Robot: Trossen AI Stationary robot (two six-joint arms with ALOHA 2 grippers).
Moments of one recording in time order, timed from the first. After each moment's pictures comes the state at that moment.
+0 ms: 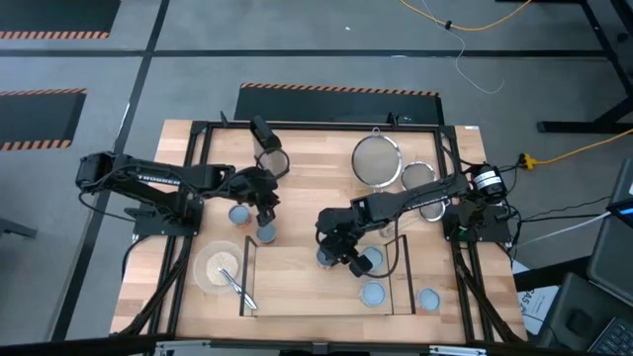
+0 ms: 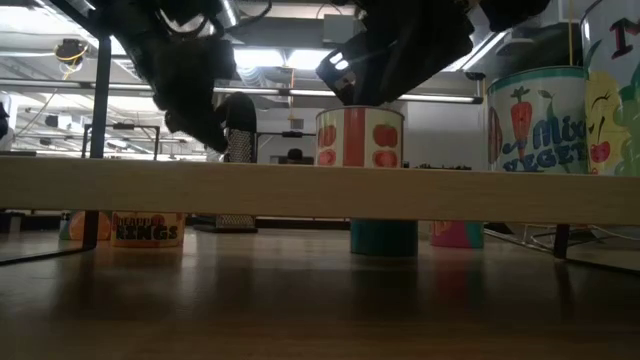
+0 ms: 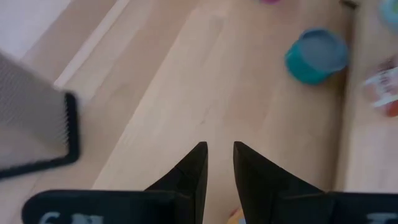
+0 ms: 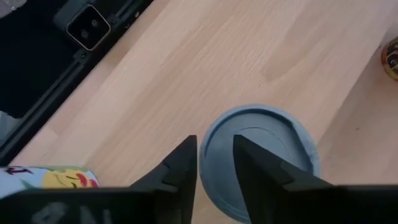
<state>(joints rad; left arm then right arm) 0.07 1.18 0.71 -0.34 -0.09 -0.35 0.20 1.84 1.37 -0.55 -0.39 -0.32</state>
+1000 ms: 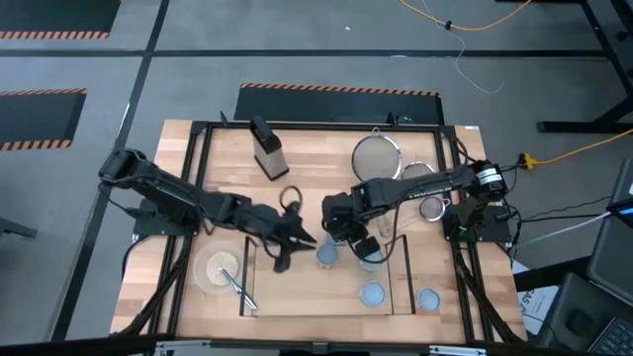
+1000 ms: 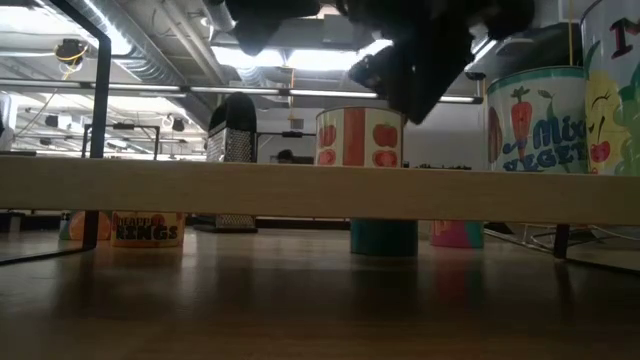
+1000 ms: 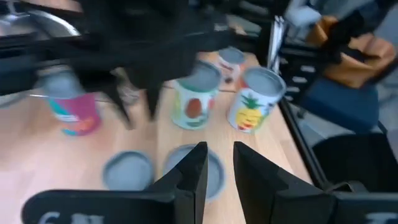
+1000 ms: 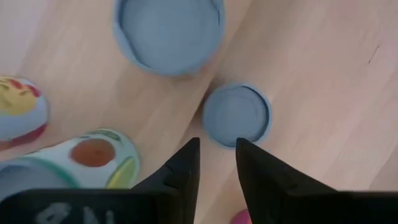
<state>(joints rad) -0.29 1.45 0.96 0.06 -0.09 -0.28 0.14 1.83 1.51 -0.99 -0.12 -0.35</state>
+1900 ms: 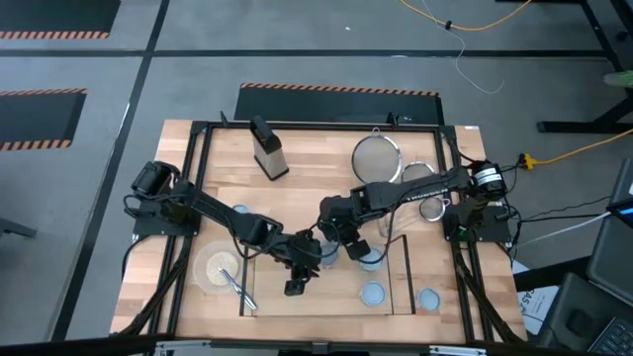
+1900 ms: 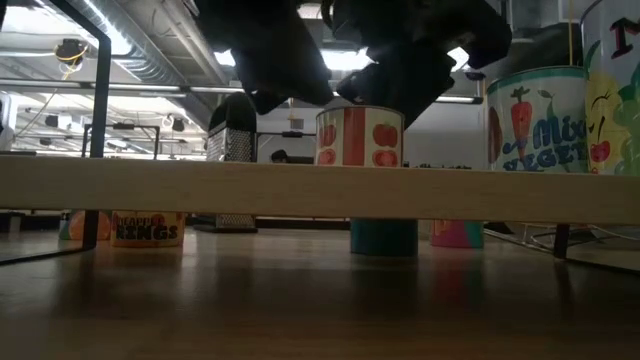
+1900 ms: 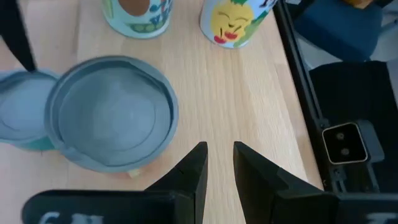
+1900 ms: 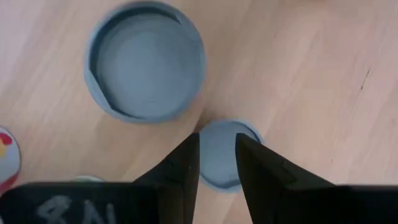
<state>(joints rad) -0.35 1.75 1.15 -0.12 0.04 -0.38 0.14 1.83 1.41 -0.75 -0.13 -0.29</state>
